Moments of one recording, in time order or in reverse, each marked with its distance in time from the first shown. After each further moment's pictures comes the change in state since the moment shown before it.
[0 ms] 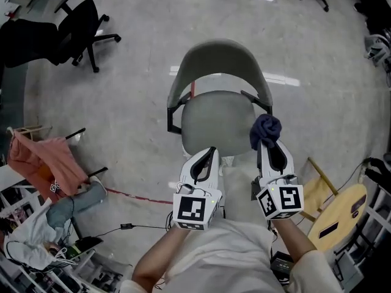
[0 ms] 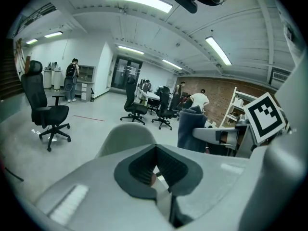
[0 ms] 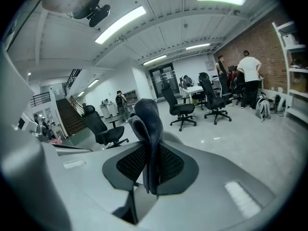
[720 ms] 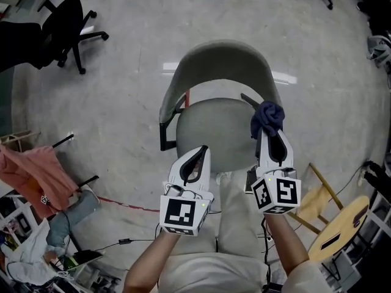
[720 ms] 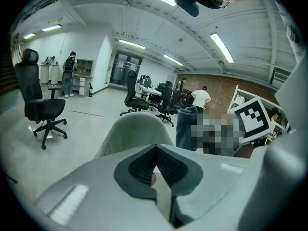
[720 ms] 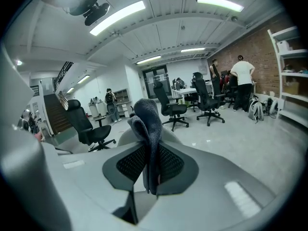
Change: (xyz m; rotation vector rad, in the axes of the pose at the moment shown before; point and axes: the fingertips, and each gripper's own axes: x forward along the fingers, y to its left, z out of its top) left arm 0.086 0.083 -0.031 -0.012 0.039 -0.026; right arm 0.131 -0.030 -0.036 -0.006 -0.040 -0.123
